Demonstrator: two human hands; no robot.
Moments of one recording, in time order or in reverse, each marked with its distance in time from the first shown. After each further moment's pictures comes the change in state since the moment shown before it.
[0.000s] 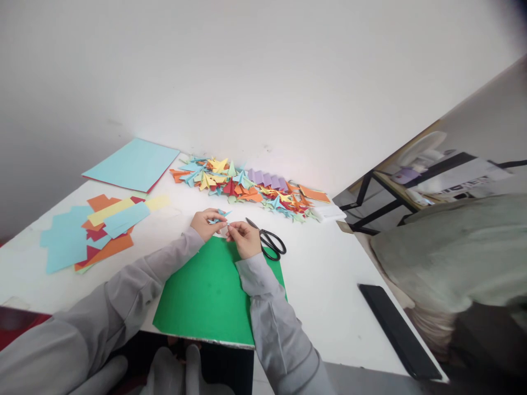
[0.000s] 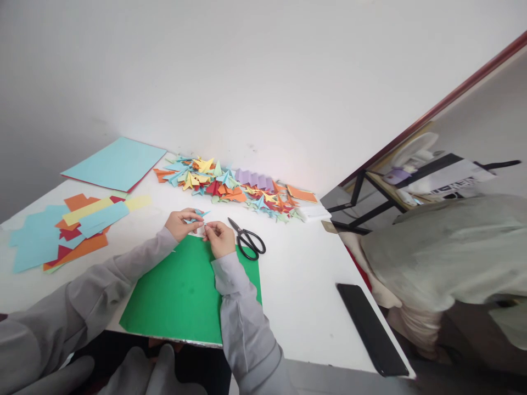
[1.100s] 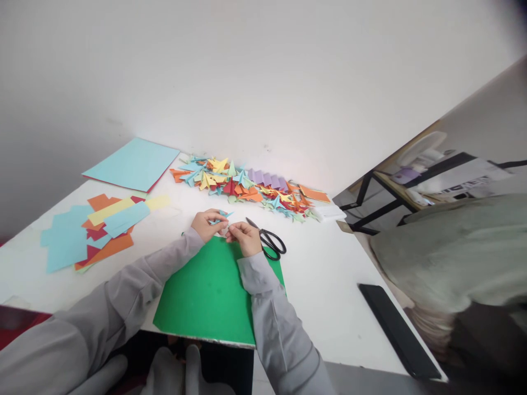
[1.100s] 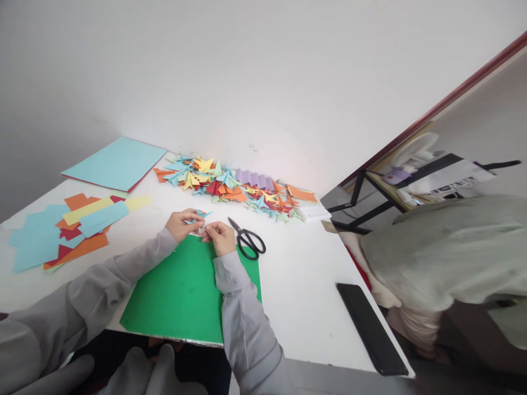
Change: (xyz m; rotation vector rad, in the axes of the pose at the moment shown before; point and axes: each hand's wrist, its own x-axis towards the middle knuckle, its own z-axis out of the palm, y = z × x) left_hand -0.004 0.002 0.001 -0.061 -0.040 0.026; right_hand 0.003 -0.001 -0.002 0.197 -0.057 0.124
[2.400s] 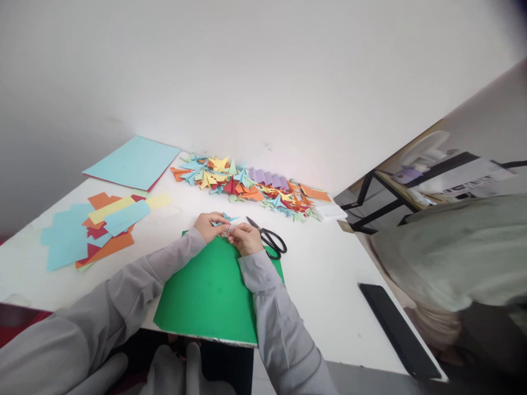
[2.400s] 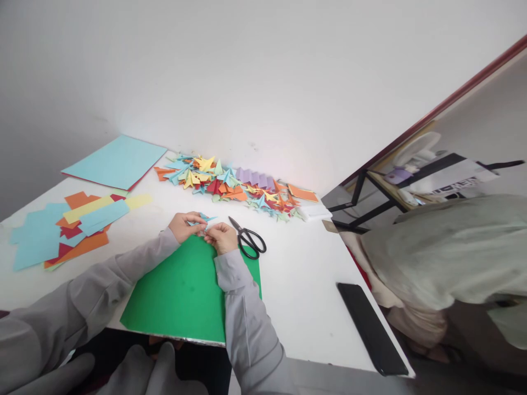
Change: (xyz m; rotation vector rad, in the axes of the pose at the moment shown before) left_hand -0.001 -0.003 0.003 -0.038 -0.048 -0.100; right_hand 0.004 0.007 -0.001 0.176 0.072 0.162
